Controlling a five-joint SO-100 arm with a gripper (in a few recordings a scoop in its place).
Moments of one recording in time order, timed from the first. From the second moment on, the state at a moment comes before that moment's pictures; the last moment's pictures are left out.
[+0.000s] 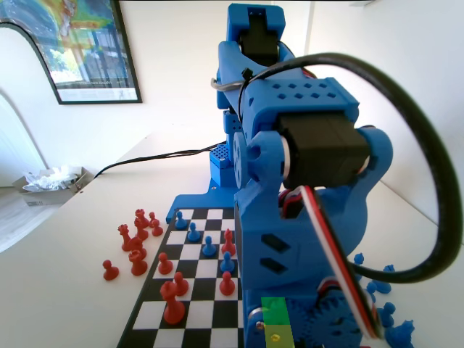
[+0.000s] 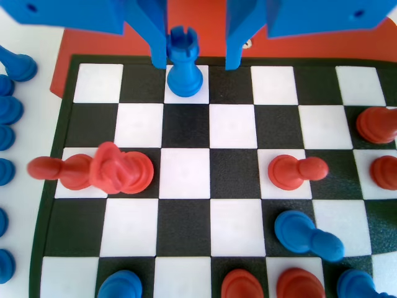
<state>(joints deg) -4.7 43.1 58.8 67.0 -85.8</state>
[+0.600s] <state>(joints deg) -5.7 43.1 58.8 67.3 -85.8</state>
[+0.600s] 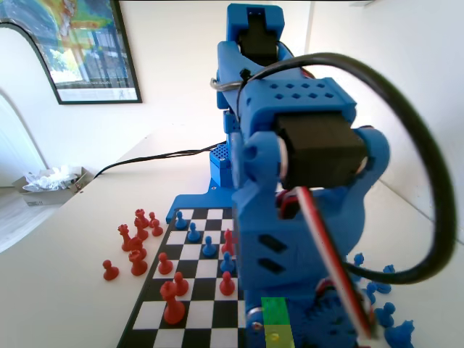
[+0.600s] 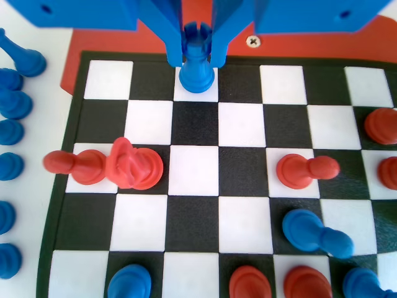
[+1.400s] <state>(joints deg) -7.0 53.9 74.6 65.8 -86.5</state>
